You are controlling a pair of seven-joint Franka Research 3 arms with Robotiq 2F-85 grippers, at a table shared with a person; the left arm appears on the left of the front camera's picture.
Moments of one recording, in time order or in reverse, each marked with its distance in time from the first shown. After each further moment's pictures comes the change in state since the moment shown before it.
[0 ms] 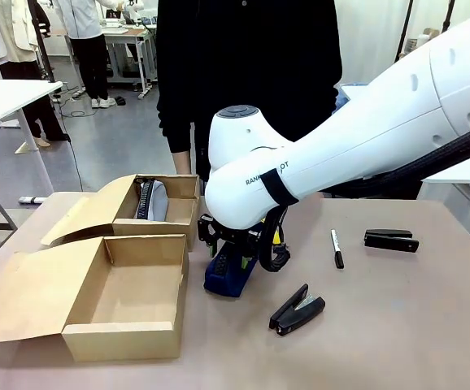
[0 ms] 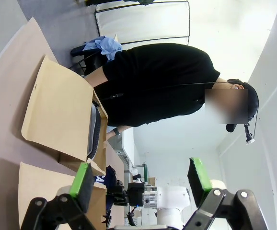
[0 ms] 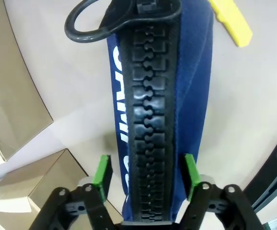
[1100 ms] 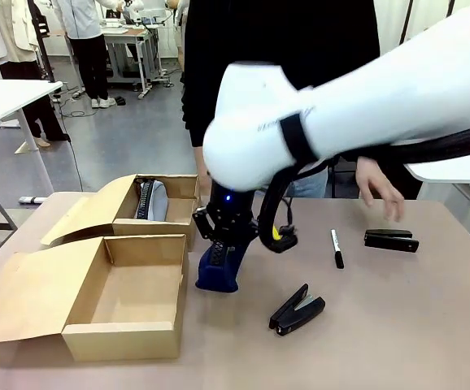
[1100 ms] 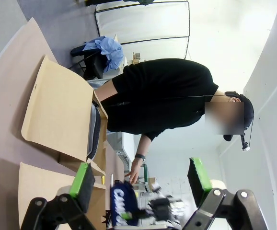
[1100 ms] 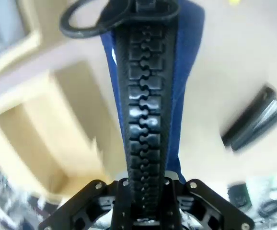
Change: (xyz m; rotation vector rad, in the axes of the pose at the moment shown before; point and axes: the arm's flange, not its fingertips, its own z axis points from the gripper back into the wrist) left arm 0.000 0.000 0.000 0.000 0.000 -0.001; right arm -0.059 -0.029 0.107 0.076 0.155 0.193
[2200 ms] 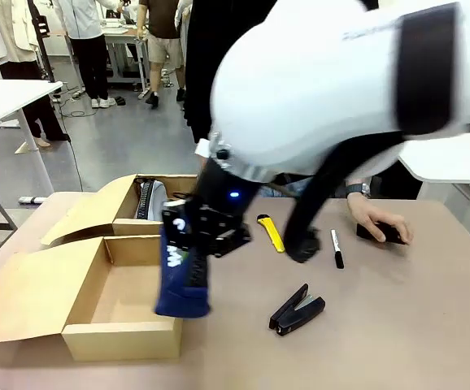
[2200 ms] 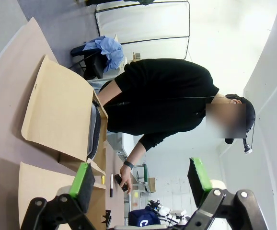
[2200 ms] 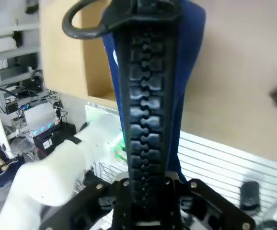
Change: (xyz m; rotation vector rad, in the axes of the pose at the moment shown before) left arm 0.000 0.001 0.000 0.000 0.000 0.002; right arm -0.104 0.005 0.049 0.303 0.025 0.302
